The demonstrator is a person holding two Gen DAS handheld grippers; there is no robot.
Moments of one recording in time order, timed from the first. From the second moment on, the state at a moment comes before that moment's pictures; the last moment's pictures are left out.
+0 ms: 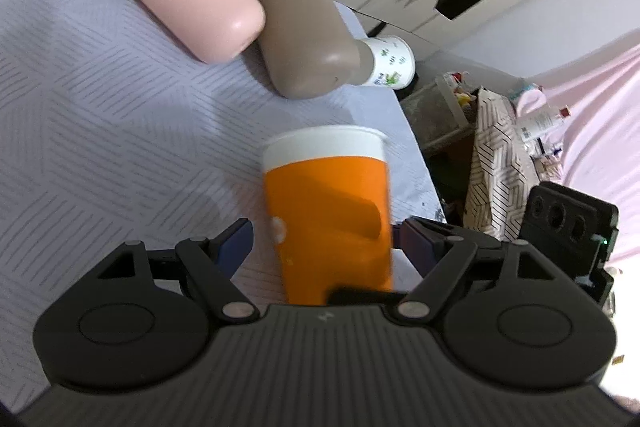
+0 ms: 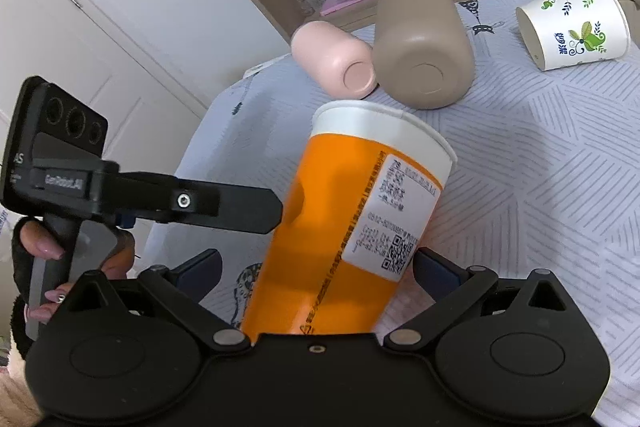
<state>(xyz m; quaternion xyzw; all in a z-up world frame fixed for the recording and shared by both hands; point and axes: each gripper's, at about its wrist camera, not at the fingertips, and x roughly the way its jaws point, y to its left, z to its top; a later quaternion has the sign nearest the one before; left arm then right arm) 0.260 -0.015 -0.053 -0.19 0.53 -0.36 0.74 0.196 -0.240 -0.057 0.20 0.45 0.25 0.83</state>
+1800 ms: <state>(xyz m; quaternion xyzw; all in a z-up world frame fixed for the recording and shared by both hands) 0.162 0.004 -0.015 -0.01 0.24 -0.34 0.91 0.161 -0.170 -0.036 -0.14 0.19 0.26 0.94</state>
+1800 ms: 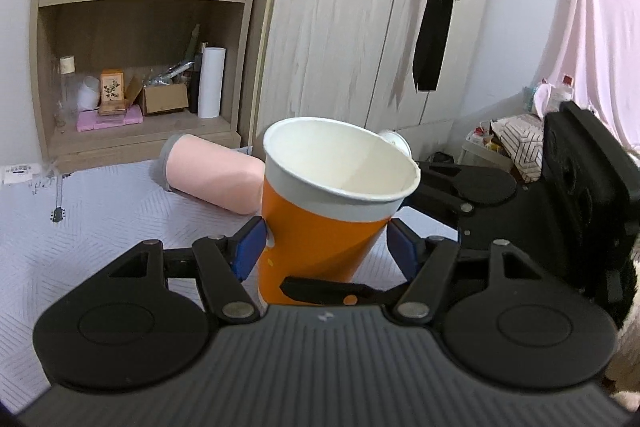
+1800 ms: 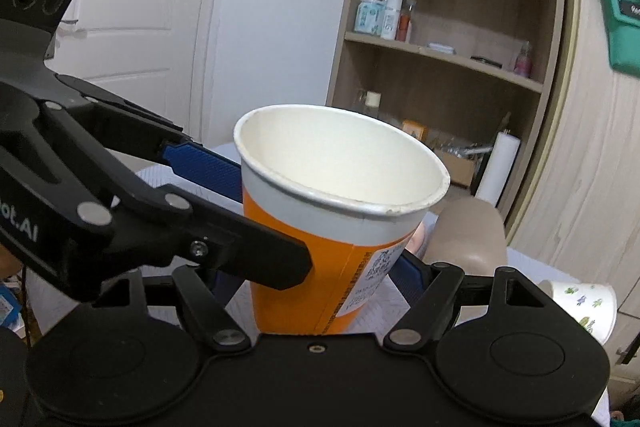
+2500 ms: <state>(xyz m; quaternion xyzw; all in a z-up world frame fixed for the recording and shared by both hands) 0.142 0.001 -0.010 0.00 0.29 -0.29 0.91 0.141 -0.181 -0.032 -0.09 0.19 0.24 0.95</state>
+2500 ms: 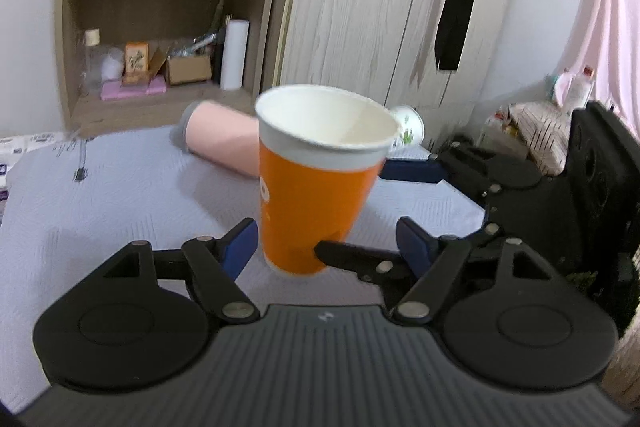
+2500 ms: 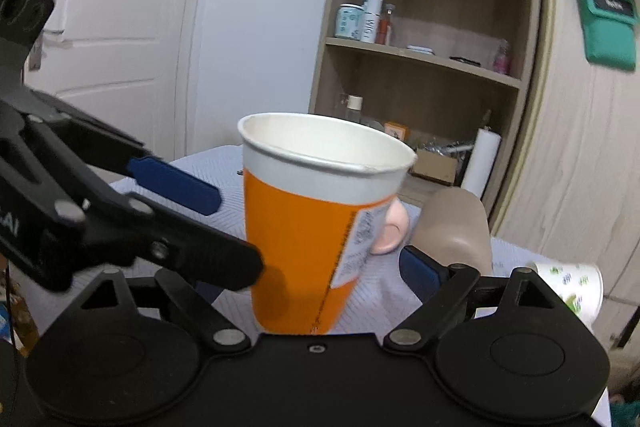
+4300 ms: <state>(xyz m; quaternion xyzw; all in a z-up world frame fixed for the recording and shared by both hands) -0.007 0.003 0.044 0.02 0.21 -0.01 0.98 0.002 -0.221 0.050 -0.02 0.18 0.07 0.98</state>
